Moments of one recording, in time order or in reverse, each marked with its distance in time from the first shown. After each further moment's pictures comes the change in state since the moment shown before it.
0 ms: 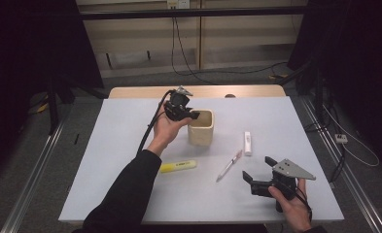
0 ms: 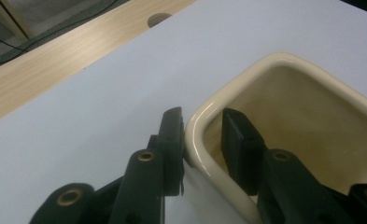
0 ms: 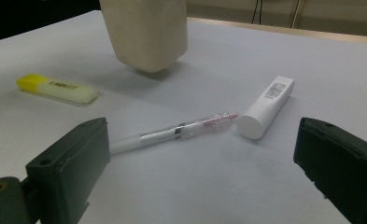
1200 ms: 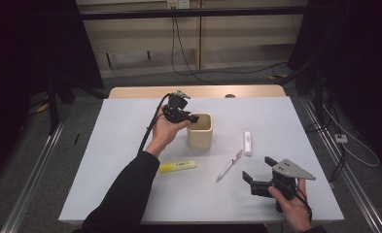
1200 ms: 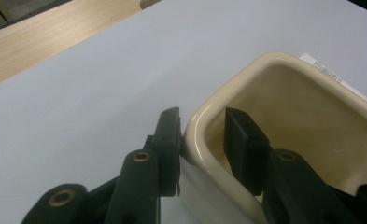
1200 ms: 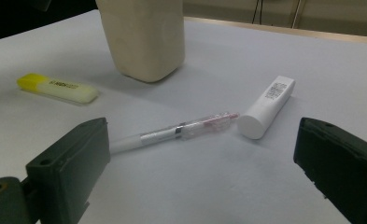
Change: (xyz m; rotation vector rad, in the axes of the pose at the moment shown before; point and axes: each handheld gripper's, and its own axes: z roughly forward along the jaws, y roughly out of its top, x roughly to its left) left arm 0.007 -0.011 0.005 0.013 -0.061 -0.034; right arm 0.000 0.000 0.000 0.003 0.003 -0.009
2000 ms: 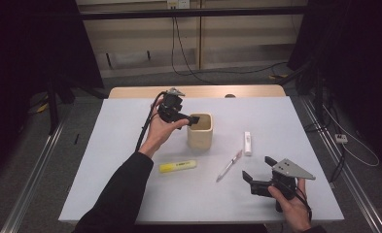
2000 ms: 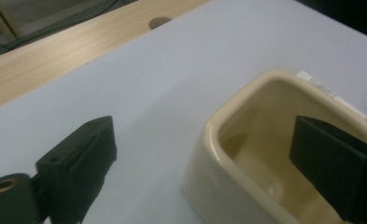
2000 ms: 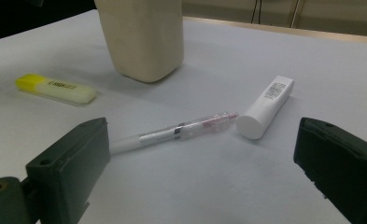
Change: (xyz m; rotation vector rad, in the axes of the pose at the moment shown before) left arm 0.006 -0.001 -0.017 -0.080 0.005 0.005; right arm 0.000 0.000 0.001 -0.001 -0.008 0.009
